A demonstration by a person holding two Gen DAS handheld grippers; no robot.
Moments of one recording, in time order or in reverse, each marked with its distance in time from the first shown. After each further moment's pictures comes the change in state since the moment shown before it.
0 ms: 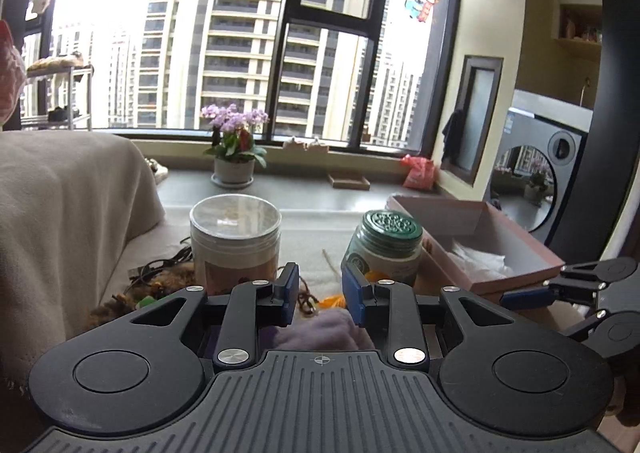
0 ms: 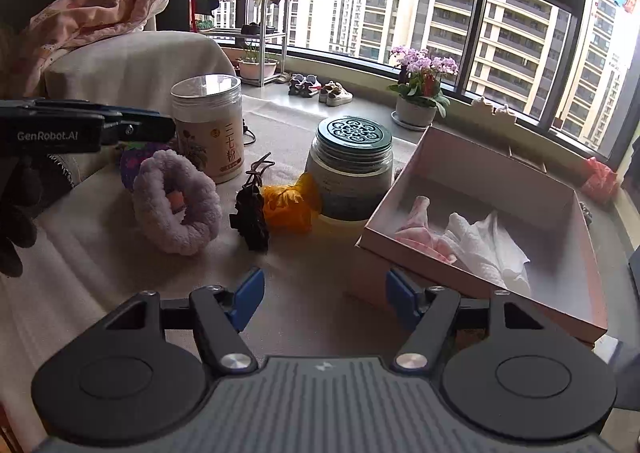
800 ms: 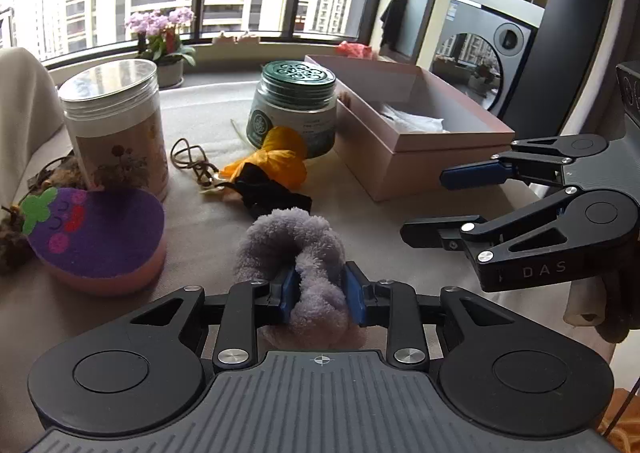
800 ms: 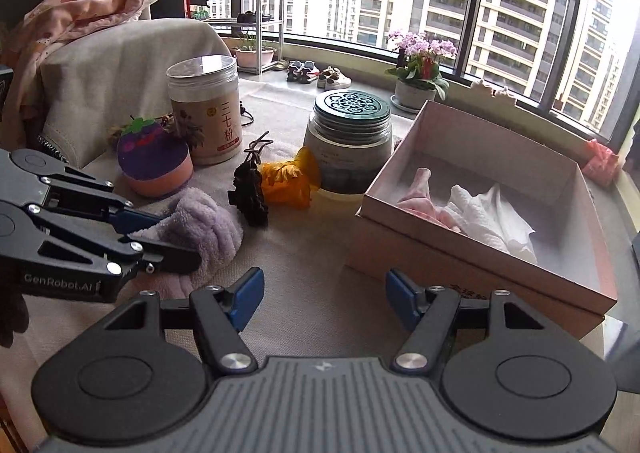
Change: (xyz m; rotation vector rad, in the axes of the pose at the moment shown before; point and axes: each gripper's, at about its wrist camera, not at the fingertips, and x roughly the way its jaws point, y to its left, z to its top) left arm 0.039 -0.043 -0.046 0.102 0.359 -0.190; right arm 0.003 -0.002 -0.011 0.025 0.039 0.008
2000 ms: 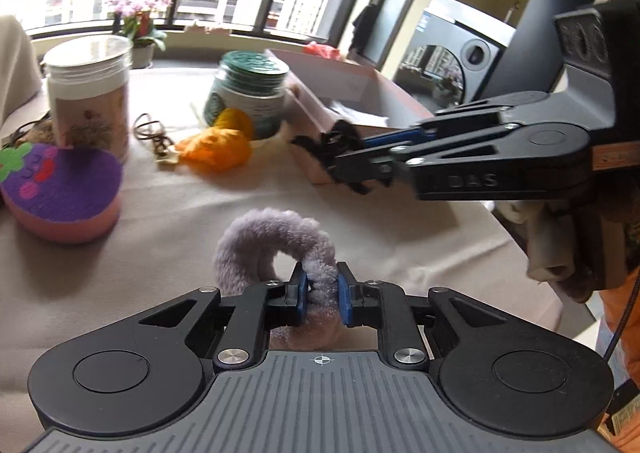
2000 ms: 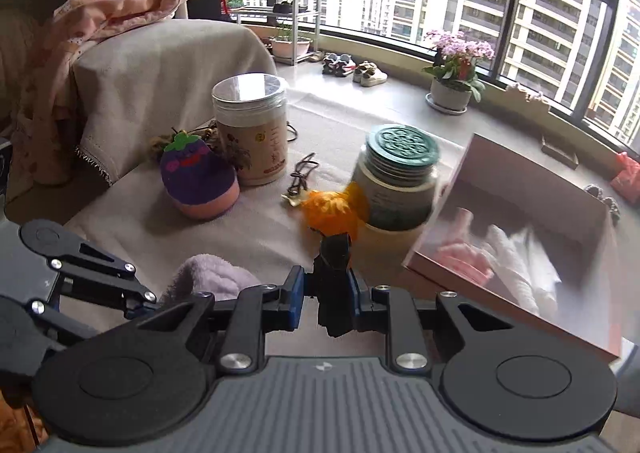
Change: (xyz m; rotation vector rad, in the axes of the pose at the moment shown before) left arm -0.027 -0.020 -0.015 -0.061 0.004 -0.148; right arm -0.019 0.009 0.035 -0.049 0.037 0.072
